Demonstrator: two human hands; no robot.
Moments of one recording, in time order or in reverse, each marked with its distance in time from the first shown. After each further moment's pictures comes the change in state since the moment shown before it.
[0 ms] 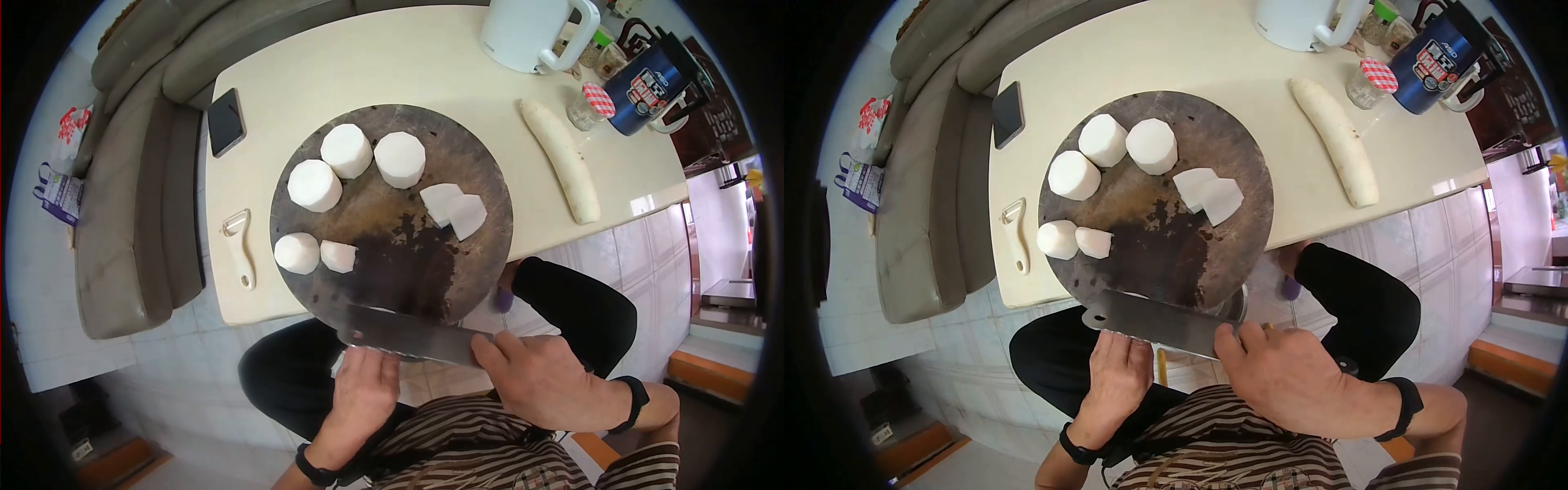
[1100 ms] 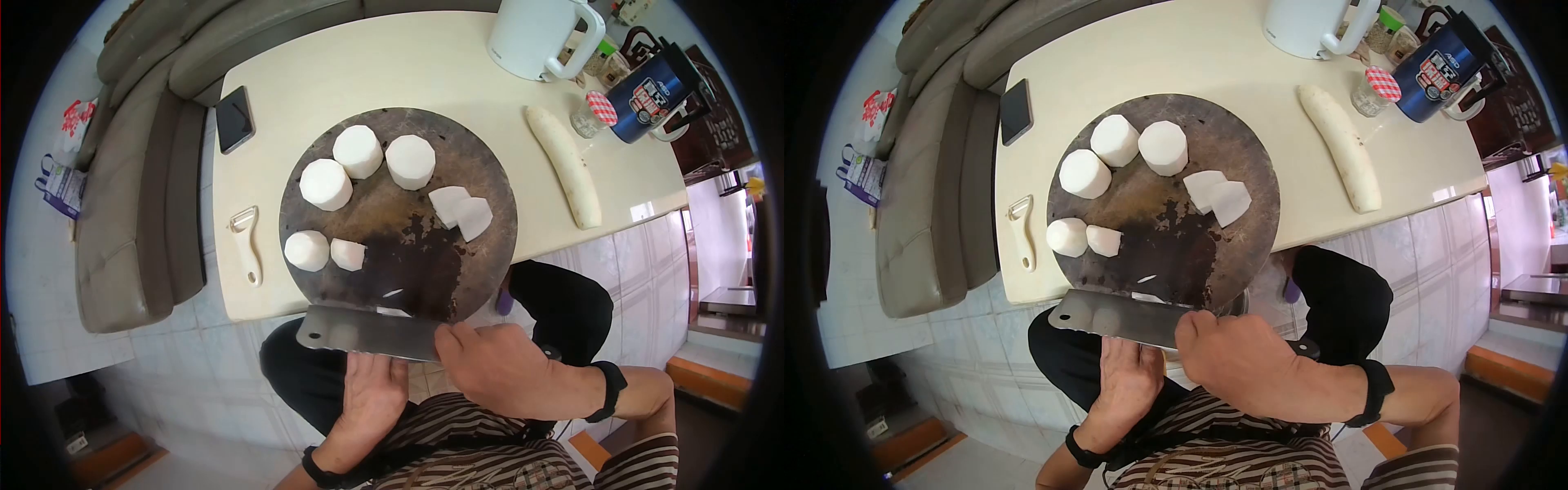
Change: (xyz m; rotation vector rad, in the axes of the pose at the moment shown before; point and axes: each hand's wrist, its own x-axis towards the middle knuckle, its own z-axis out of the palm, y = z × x) left_hand -0.007 0.008 0.004 -0.018 -0.014 -0.105; right_hand 0.041 -0.009 0.018 0.010 0.018 -0.112
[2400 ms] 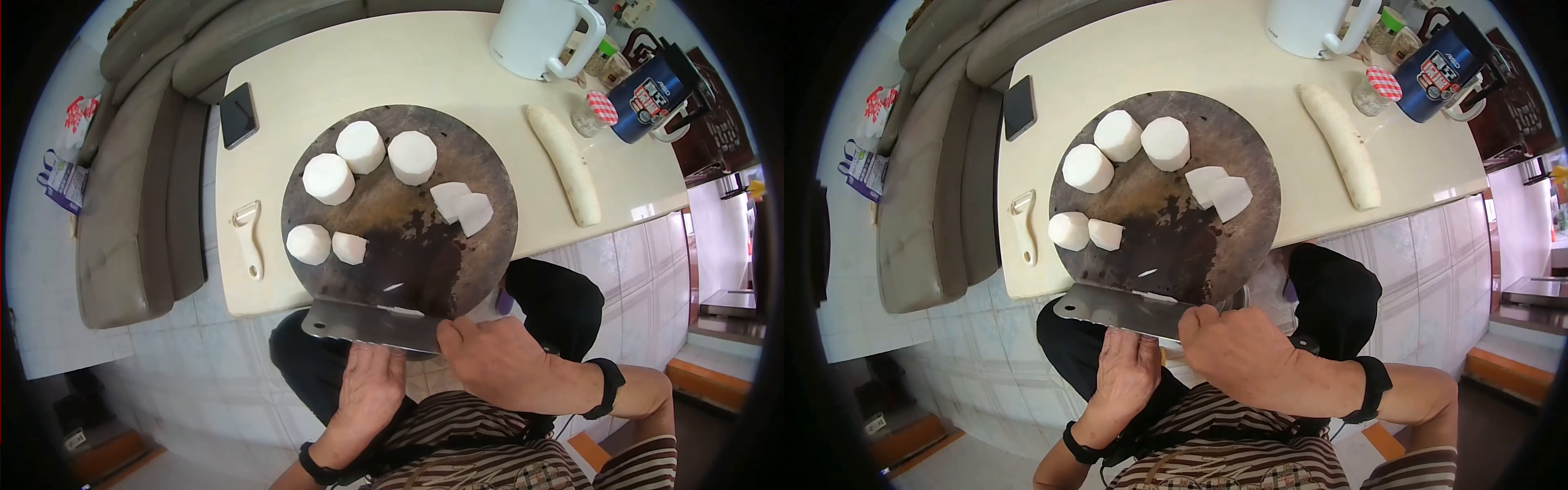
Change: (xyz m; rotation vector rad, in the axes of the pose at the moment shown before) left_hand -0.004 -0.004 -0.003 0.038 -0.049 0.079; right_hand 0.000 -0.001 0.007 0.029 0.050 0.030
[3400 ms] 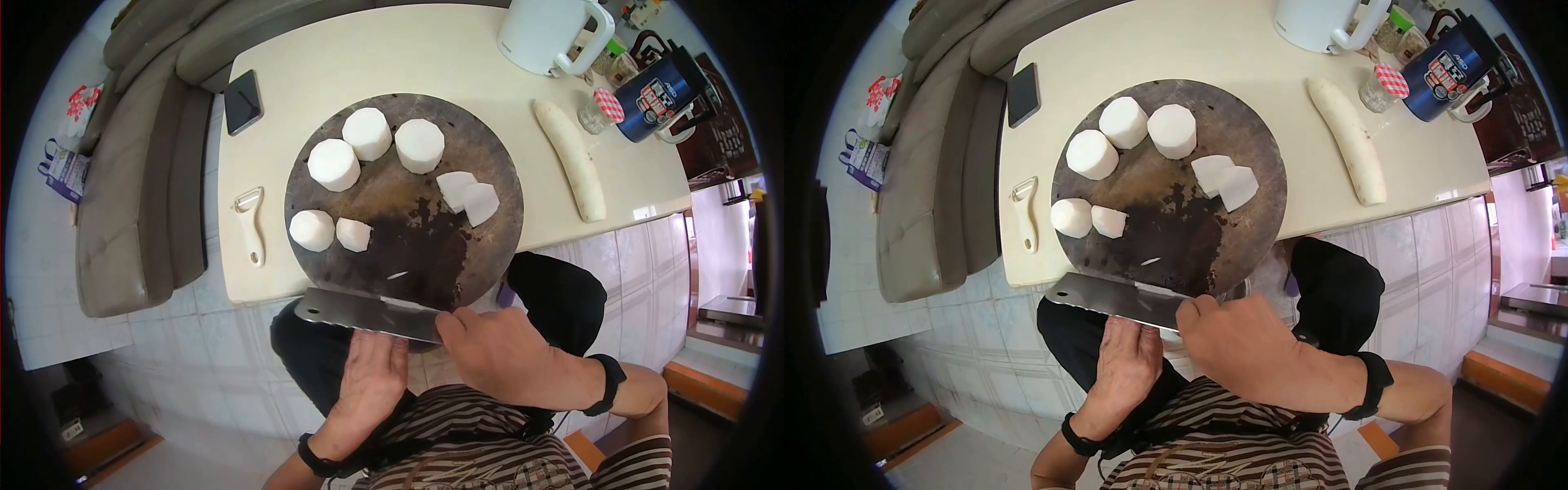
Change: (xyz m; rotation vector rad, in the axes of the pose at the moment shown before) left_hand 0.002 0.000 0.005 0.003 0.096 0.009; right_hand 0.002 0.000 -0.003 0.022 0.011 -0.004
